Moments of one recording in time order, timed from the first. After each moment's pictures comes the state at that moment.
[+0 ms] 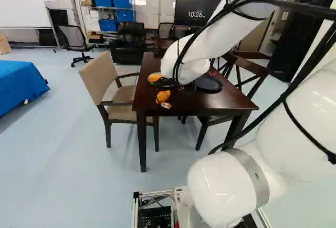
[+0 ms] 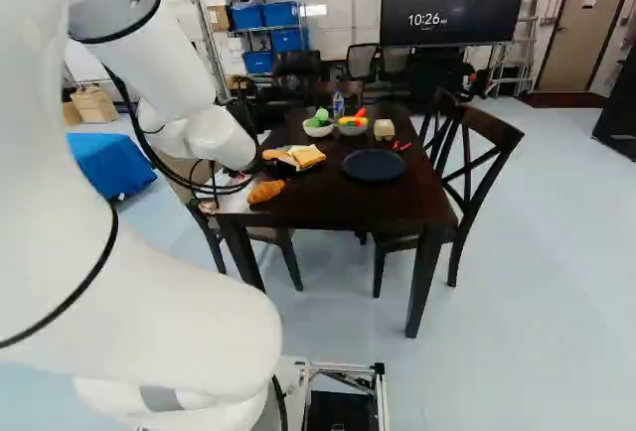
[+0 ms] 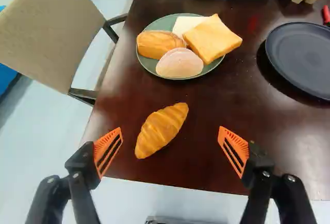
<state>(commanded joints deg) 10.1 10.9 -28.2 8.5 5.4 0.0</state>
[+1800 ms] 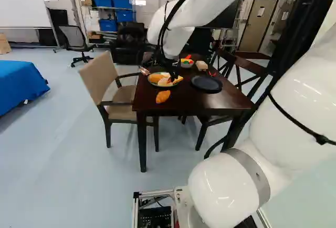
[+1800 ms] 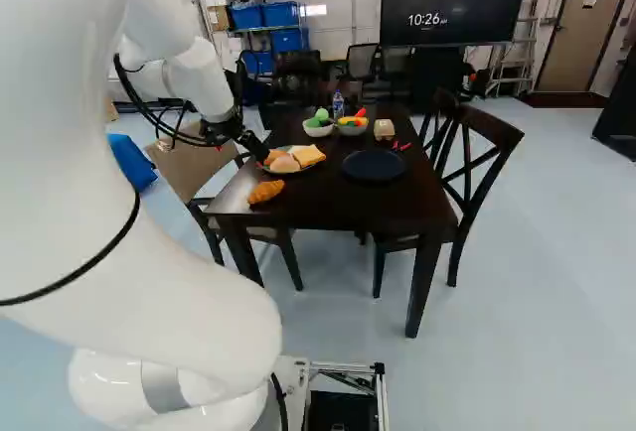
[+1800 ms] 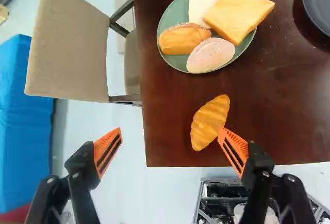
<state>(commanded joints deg) 15.0 6.1 -46.4 9.0 -17.6 24.1</state>
